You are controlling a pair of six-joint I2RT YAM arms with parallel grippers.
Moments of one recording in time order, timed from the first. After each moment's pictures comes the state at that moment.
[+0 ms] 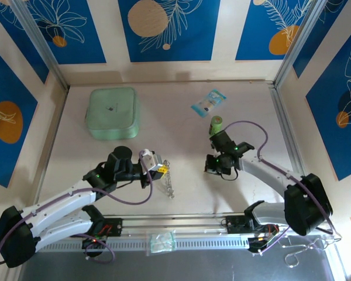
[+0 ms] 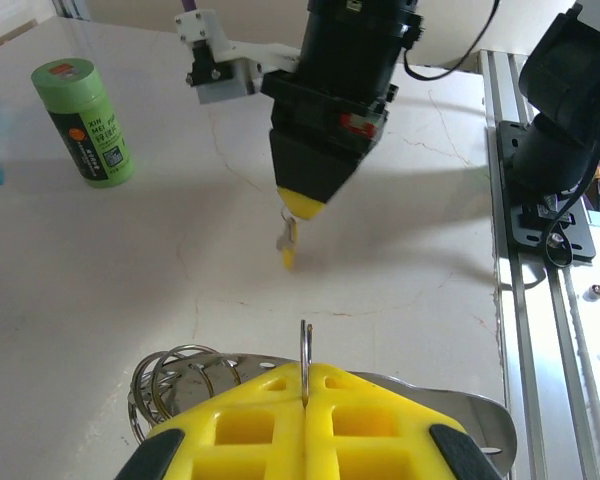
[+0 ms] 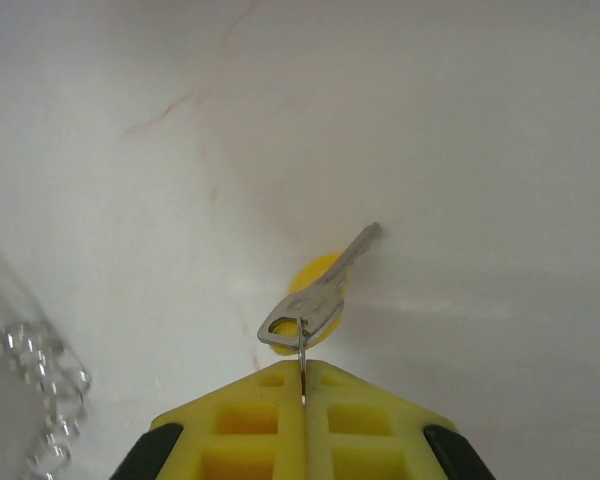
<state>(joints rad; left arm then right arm) -0.78 0.92 0.51 -0.02 0.49 0.20 0.56 1.27 0.76 -0.74 -0.18 0.62</state>
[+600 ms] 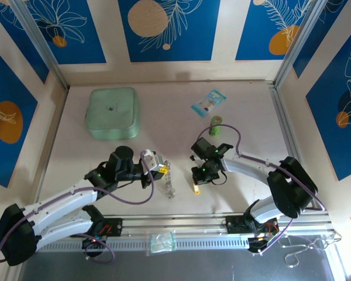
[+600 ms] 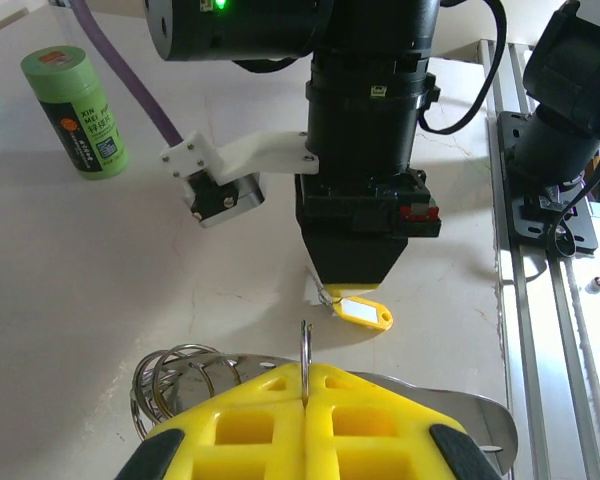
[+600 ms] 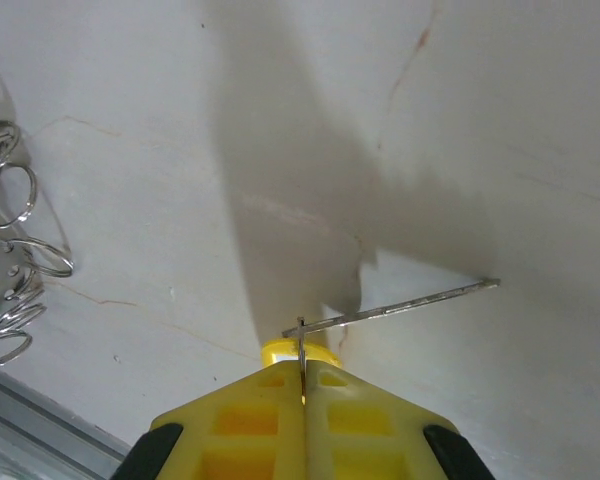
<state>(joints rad) -0.78 0.95 0.51 -0.02 0.49 0.21 0.72 1.46 0.81 -0.74 -0.26 0.44</state>
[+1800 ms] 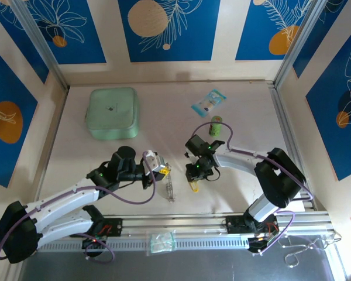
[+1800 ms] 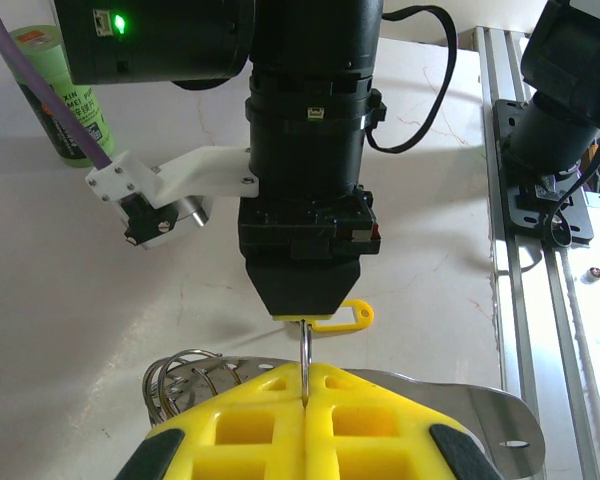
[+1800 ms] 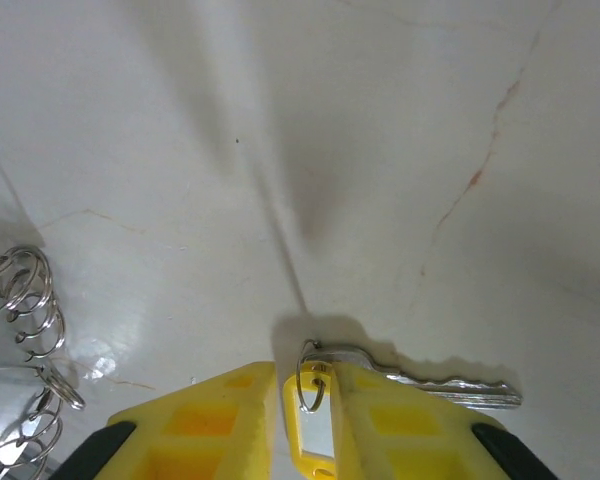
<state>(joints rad) -0.79 0.97 0.51 -0.02 0.49 0.21 0.74 1.58 0.88 -0.68 -0.25 0.44</state>
